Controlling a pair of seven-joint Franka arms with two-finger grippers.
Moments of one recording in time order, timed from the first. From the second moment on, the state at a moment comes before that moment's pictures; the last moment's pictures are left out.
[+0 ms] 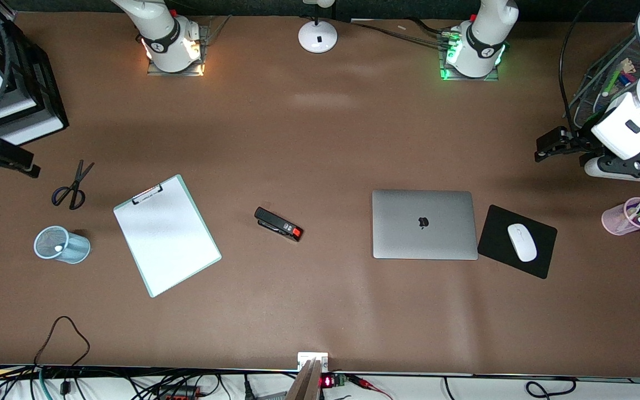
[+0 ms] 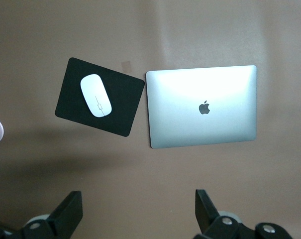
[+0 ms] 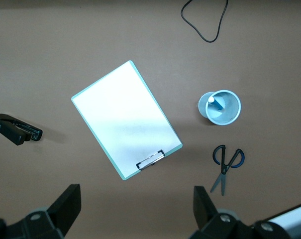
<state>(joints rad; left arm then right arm) -0.04 0.04 0.00 -1.69 -0.06 1.70 0.03 0.01 0.20 -0.04 -1.33 0.02 1.58 -0.02</state>
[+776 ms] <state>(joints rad) -0.04 0.05 0.00 -1.69 -0.06 1.70 0.03 0.01 0.04 -0.04 -1.56 0.02 1.64 0.01</state>
